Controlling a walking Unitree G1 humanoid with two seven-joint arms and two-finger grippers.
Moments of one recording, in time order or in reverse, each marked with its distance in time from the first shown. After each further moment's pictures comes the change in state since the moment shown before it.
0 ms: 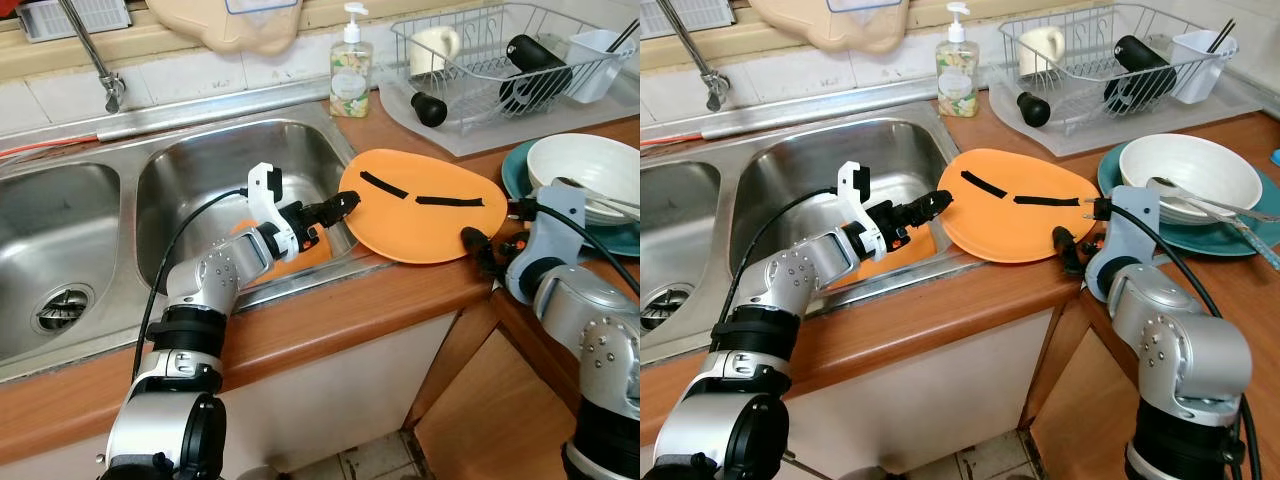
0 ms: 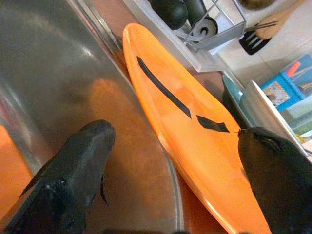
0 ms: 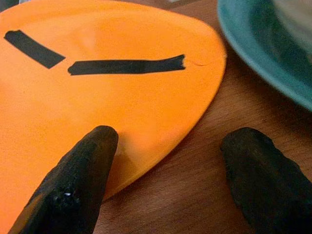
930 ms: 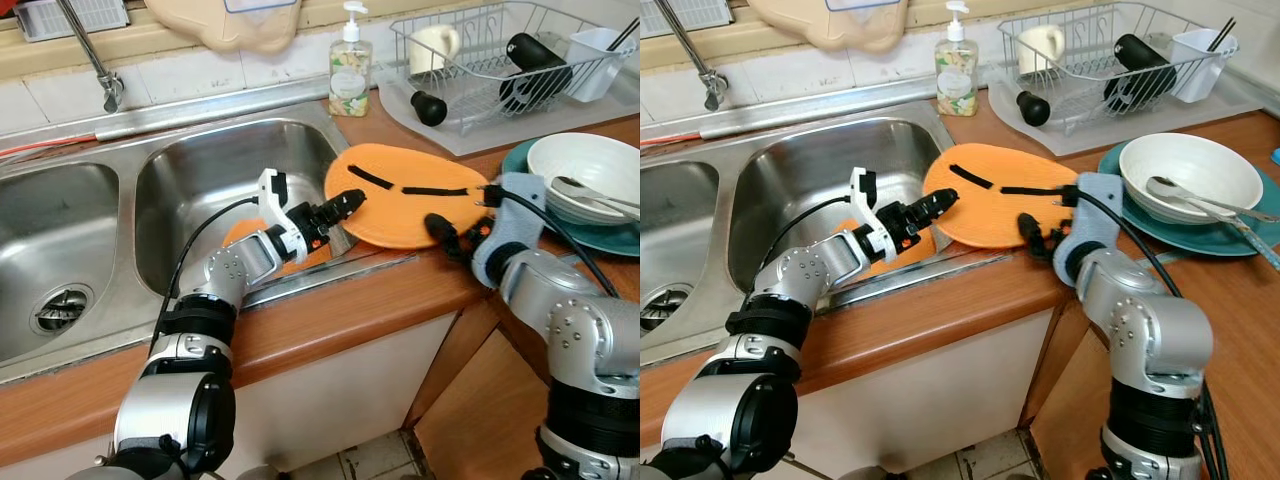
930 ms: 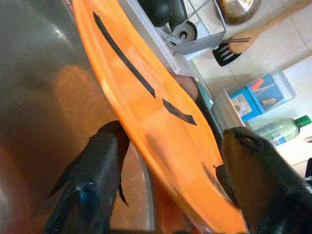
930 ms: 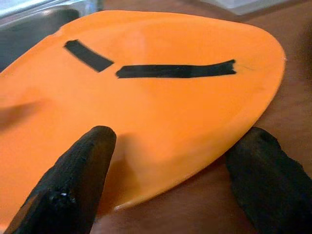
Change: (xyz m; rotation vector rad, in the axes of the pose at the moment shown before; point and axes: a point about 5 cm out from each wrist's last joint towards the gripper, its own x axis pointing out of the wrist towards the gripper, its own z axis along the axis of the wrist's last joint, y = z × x) left arm 0.009 0.003 -0.006 -0.161 -0.018 -0.100; right arm 0.014 0.031 0.008 0.021 -0.040 0.165
